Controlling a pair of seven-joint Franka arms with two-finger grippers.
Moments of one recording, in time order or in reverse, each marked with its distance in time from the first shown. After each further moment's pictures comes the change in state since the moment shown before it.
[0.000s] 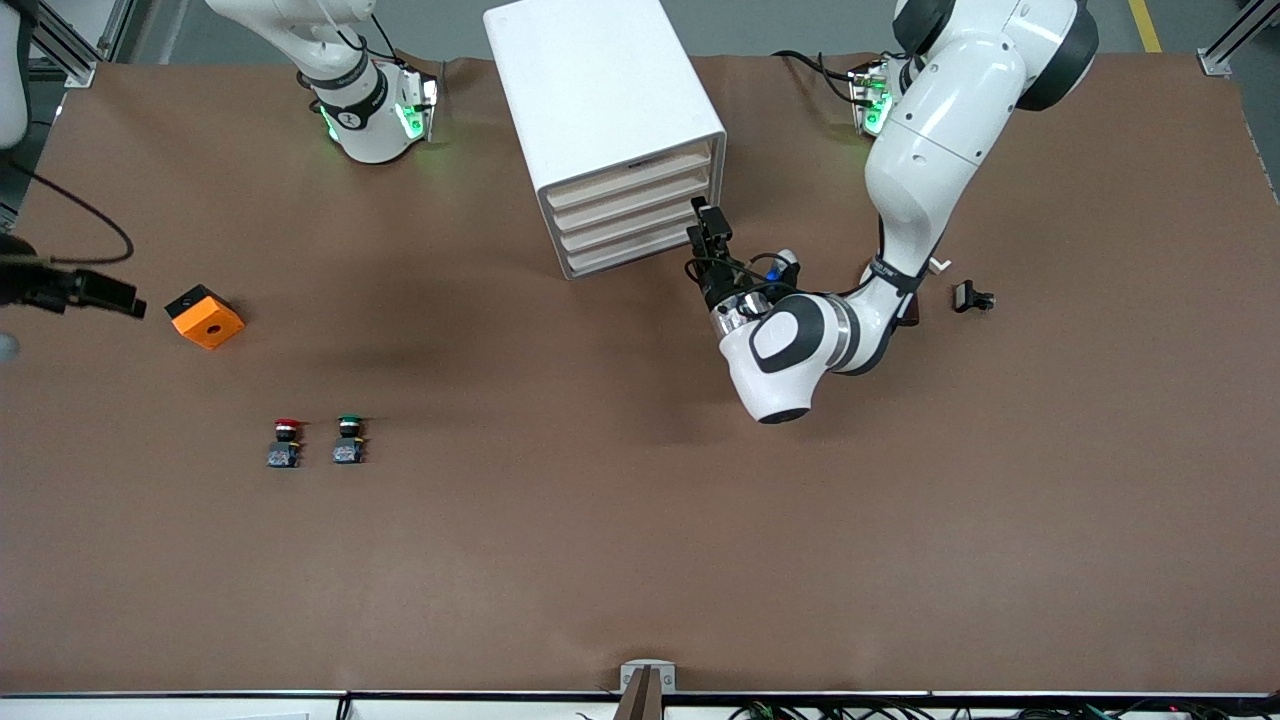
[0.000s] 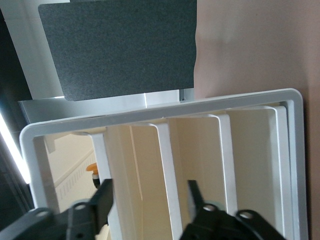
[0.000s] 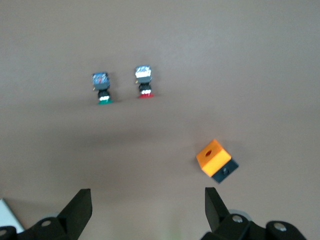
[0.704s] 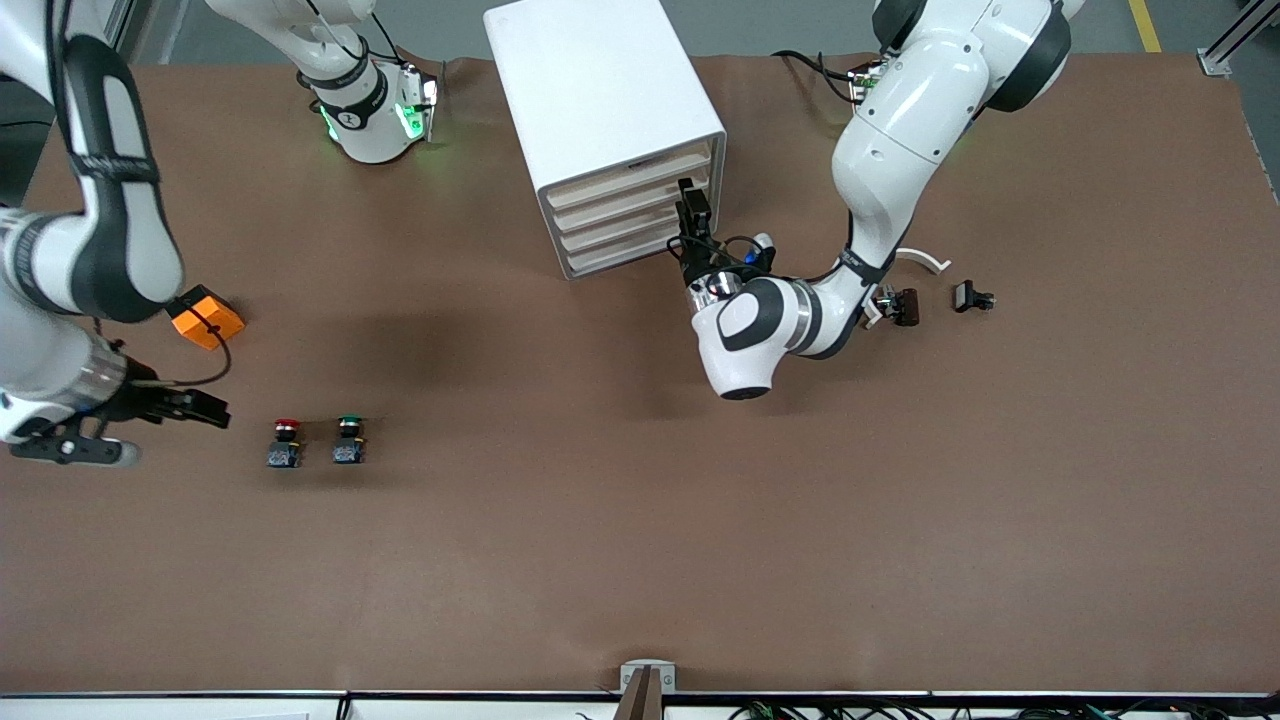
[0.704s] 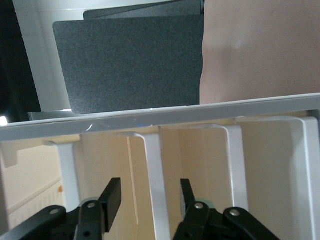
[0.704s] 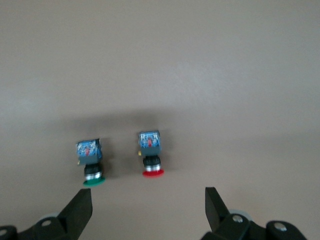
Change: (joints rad) left arm -0.088 0.019 0.000 -0.034 0.007 0.005 0.001; right arm 0.014 0.226 0.020 -0.195 0.044 0.577 0.013
